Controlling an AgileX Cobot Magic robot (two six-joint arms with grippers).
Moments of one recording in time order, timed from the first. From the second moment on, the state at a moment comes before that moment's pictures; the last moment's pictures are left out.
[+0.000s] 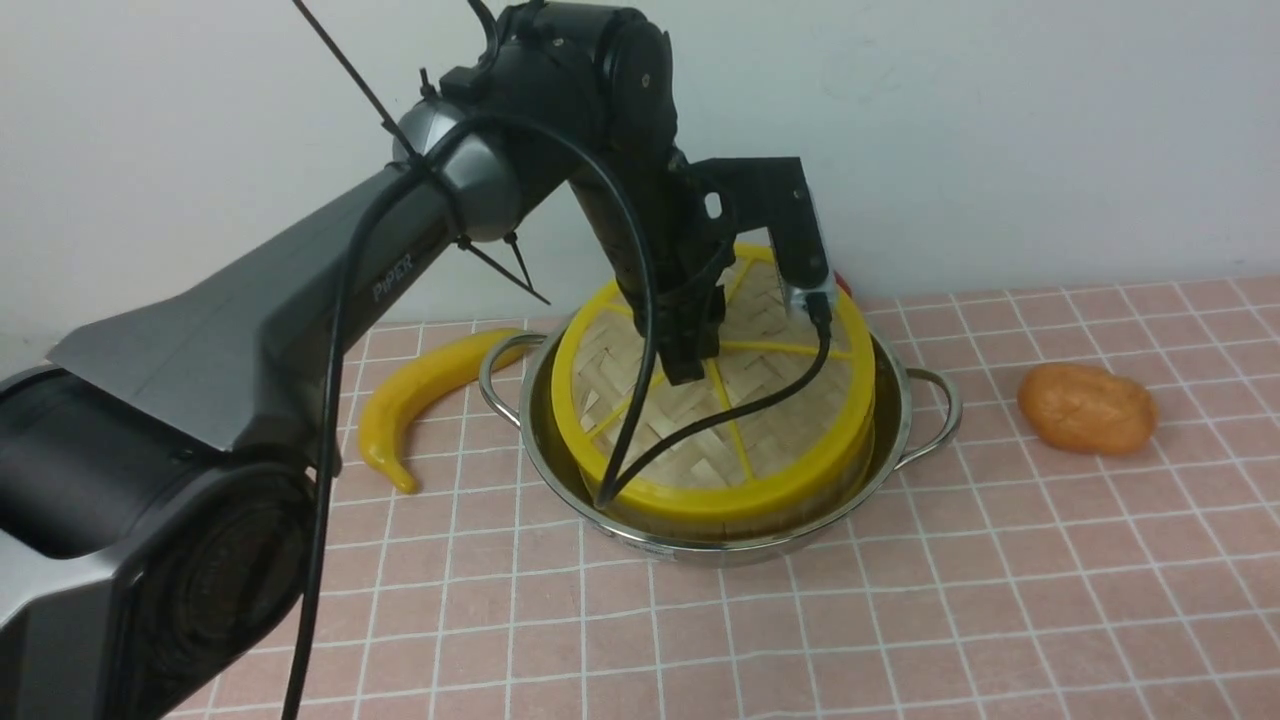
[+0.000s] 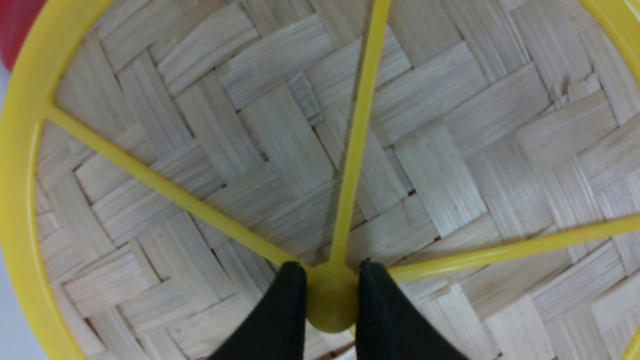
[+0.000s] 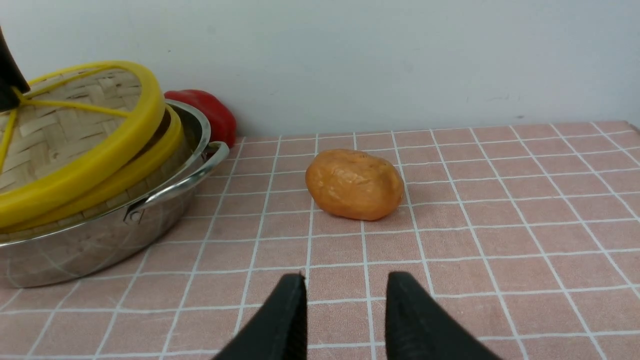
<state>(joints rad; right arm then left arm) 0.06 0.01 0.01 0.00 0.34 0.18 -0.50 2.26 -2.17 -0.08 1.23 1.01</state>
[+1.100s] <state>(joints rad) 0.06 0.01 0.01 0.00 0.34 0.18 -0.50 2.27 -2.17 -0.07 1.17 1.00</state>
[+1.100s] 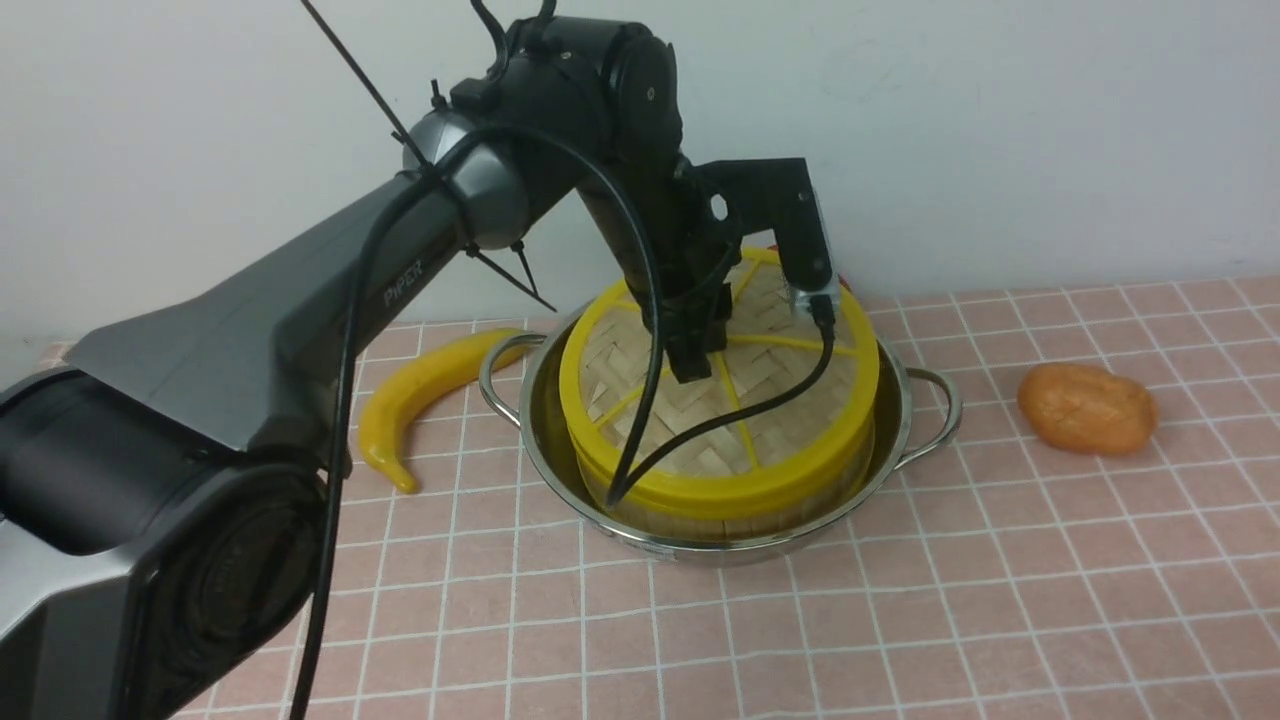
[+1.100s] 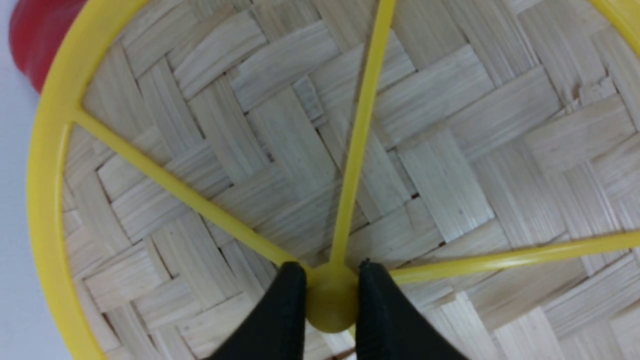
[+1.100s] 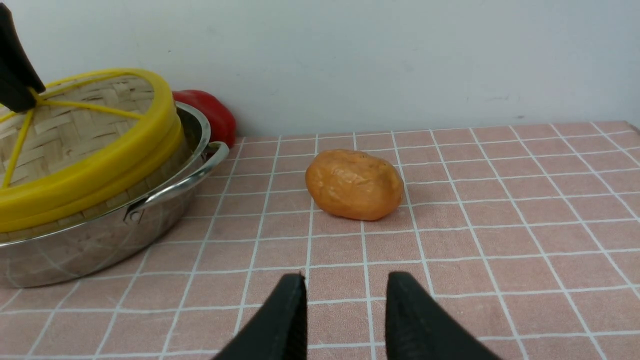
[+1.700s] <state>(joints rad) 0.06 0.01 0.01 0.00 0.34 0.18 -0.50 2.21 -2.17 0.00 1.16 0.85</state>
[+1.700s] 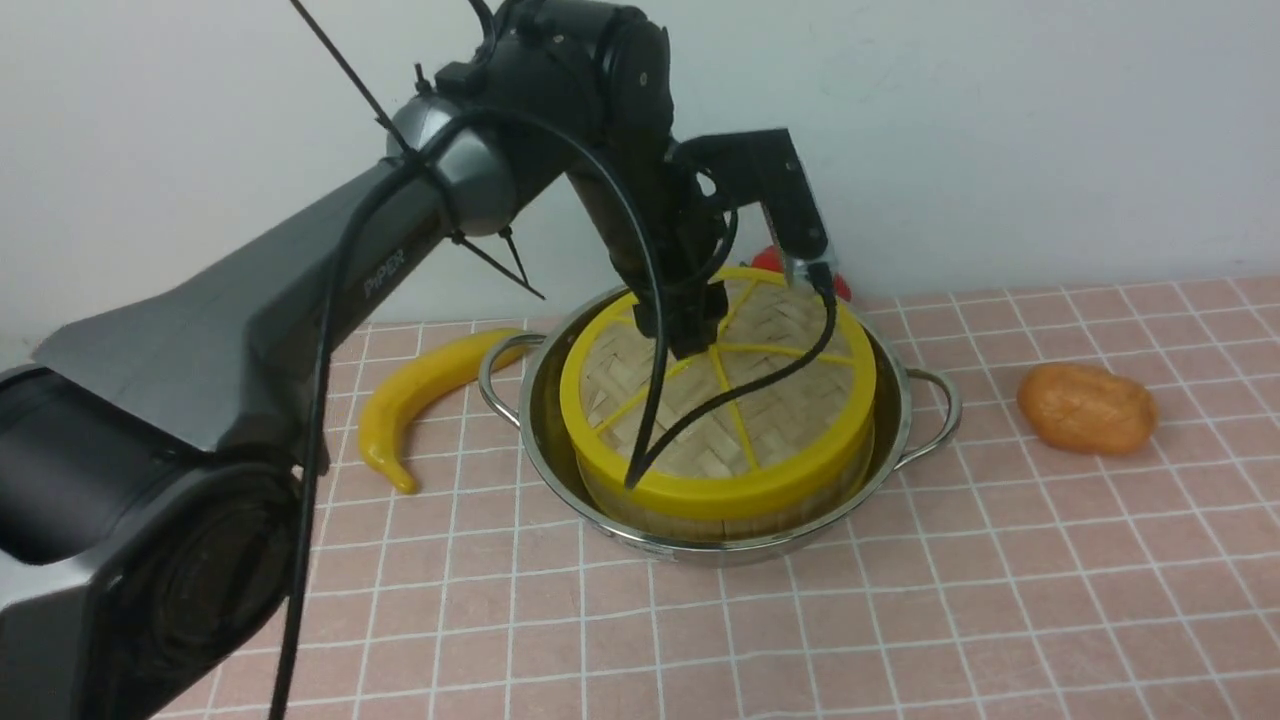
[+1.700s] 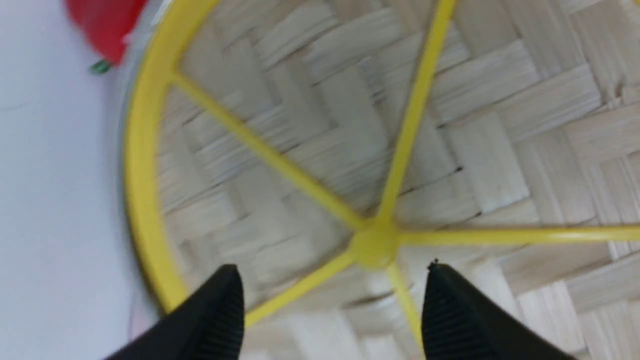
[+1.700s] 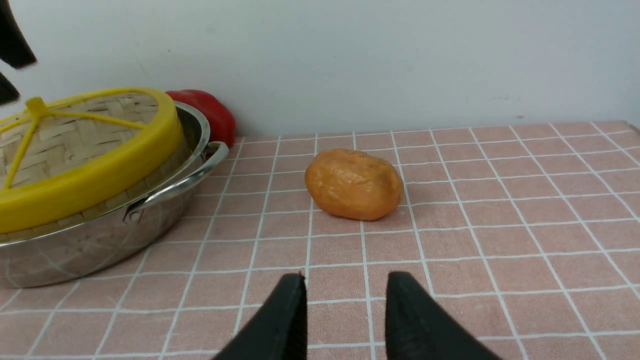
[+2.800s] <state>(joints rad) 0.06 0.01 0.01 0.00 0.34 0.18 -0.49 1.67 -2.03 0.03 1.18 0.51</state>
